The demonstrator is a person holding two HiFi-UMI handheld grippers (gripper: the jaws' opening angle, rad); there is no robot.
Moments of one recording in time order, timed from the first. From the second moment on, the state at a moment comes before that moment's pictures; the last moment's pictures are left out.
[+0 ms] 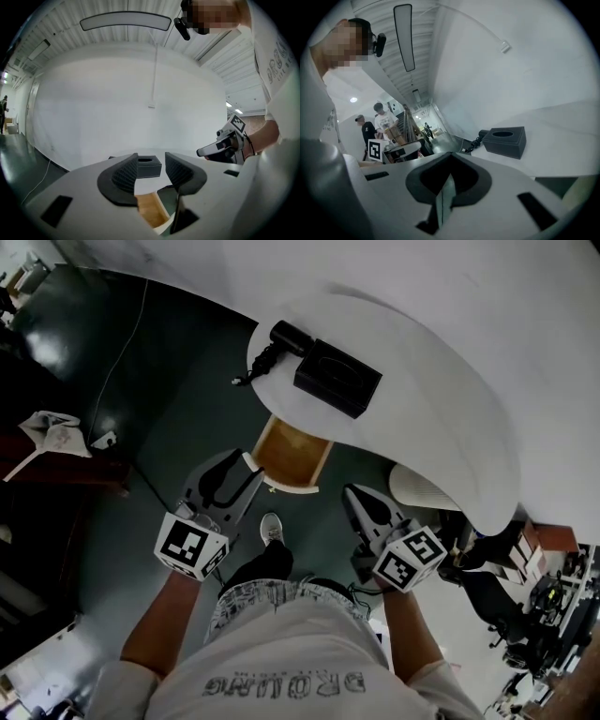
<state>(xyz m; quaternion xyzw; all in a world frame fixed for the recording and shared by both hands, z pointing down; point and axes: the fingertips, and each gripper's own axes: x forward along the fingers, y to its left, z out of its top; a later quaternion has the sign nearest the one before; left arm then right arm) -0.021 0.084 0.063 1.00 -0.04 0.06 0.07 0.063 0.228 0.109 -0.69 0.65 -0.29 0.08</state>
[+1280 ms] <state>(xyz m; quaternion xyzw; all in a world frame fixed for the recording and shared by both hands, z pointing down) -0.020 0.030 0.216 0.96 -0.20 0.10 0.16 0.104 0.098 0.190 -0.55 0.75 -0.36 -0.01</state>
